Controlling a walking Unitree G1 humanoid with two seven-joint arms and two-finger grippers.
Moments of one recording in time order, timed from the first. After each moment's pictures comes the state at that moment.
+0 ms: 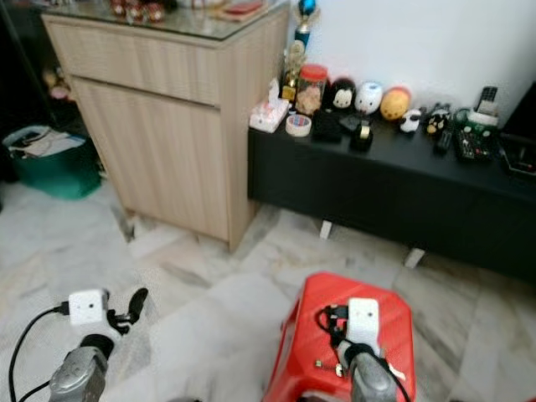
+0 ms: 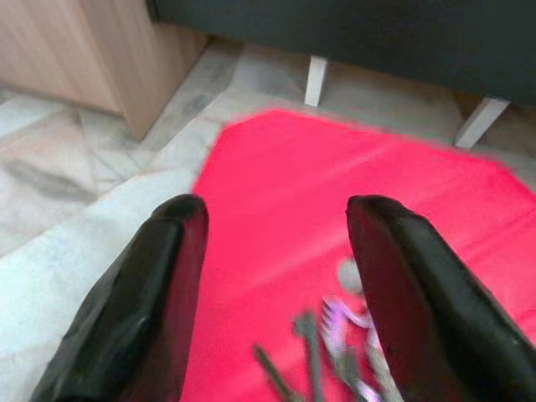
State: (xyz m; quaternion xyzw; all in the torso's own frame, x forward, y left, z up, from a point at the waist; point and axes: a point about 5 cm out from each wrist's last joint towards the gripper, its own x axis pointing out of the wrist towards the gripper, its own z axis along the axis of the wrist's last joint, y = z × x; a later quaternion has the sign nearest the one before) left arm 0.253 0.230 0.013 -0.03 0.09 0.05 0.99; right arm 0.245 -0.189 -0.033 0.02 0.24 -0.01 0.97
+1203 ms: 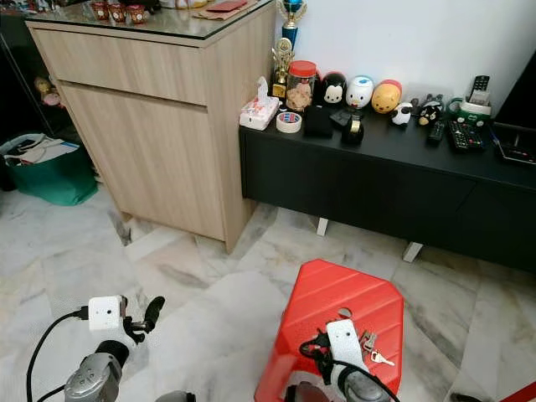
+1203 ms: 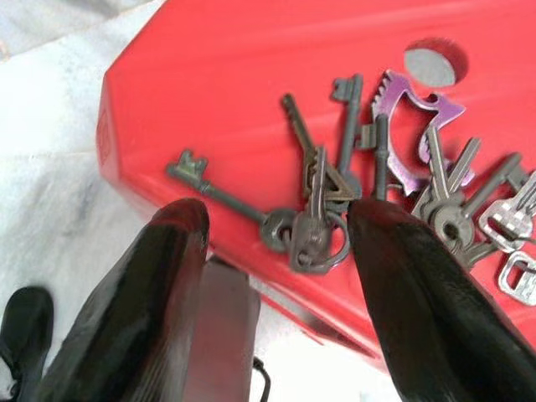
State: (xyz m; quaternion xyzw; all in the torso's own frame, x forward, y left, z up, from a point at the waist) left arm 0.245 0.215 0.000 -0.04 0.12 0.02 0.99; right arm 0.215 -0.175 -0.066 -0.05 0.40 0.09 0.91
